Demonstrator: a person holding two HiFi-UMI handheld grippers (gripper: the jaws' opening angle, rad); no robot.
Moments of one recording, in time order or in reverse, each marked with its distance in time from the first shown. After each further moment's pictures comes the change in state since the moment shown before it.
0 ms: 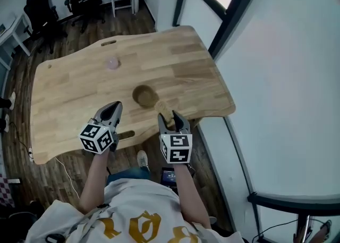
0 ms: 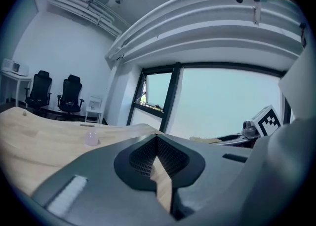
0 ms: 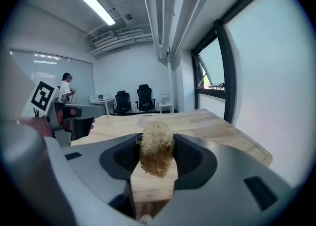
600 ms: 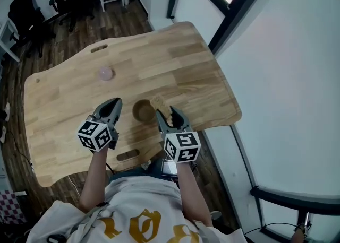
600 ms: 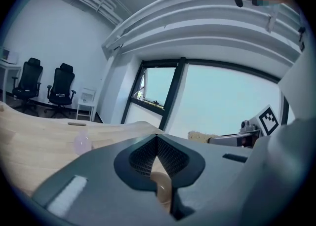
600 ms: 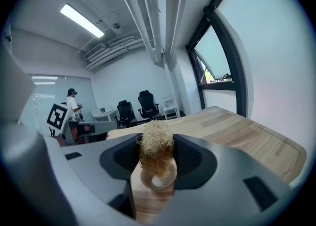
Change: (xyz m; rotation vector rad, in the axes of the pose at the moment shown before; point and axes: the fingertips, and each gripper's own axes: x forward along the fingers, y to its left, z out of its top) left arm 0.106 0.082 0.017 -0.044 0.056 -0.089; right arm 0.109 -0.016 0.051 0.150 -0.059 0.090
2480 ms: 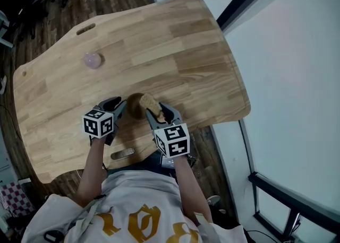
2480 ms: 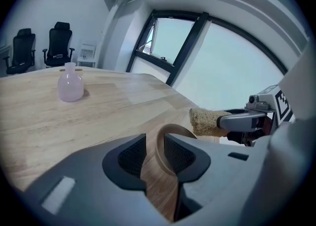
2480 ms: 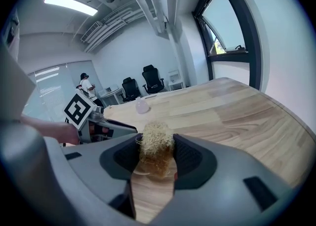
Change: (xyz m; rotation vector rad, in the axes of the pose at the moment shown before) left arm 0.077 0.050 -0.157 -0.117 0.506 -0.002; right arm 0.077 -0.030 -0.090 -0.005 0.306 0.086
